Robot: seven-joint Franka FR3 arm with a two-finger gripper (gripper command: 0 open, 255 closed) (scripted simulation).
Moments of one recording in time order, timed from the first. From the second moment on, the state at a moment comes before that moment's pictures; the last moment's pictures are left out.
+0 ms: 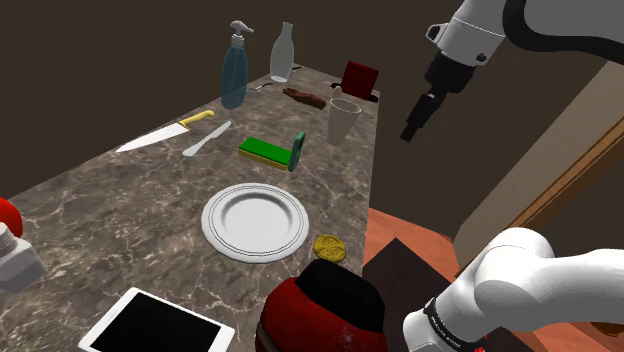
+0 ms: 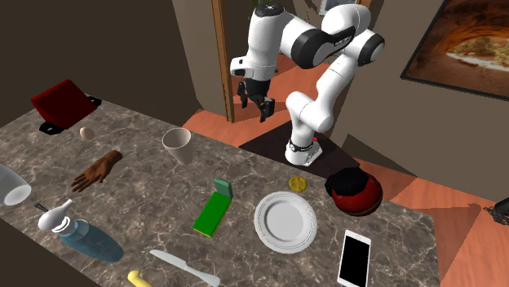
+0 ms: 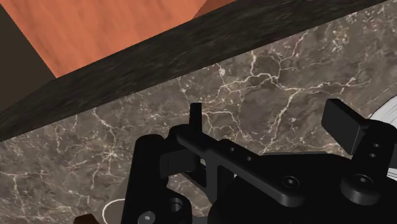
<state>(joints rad) 0.00 -0.81 0.05 -2.28 -0.05 1.56 -0.15</state>
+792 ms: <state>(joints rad) 0.03 -0.46 0.11 -2.14 0.01 1.72 -0.11</state>
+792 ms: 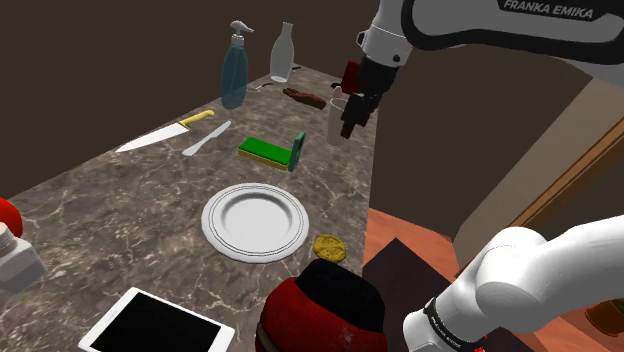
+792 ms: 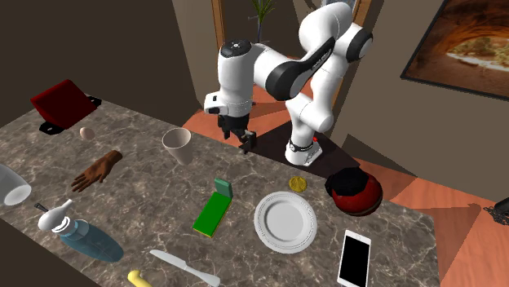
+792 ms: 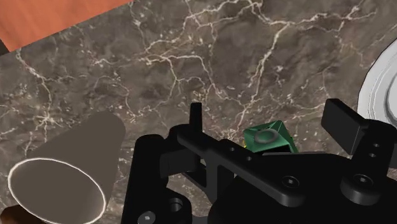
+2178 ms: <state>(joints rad) 0.06 -0.07 0.17 -1.97 0.02 1.90 -0.06</state>
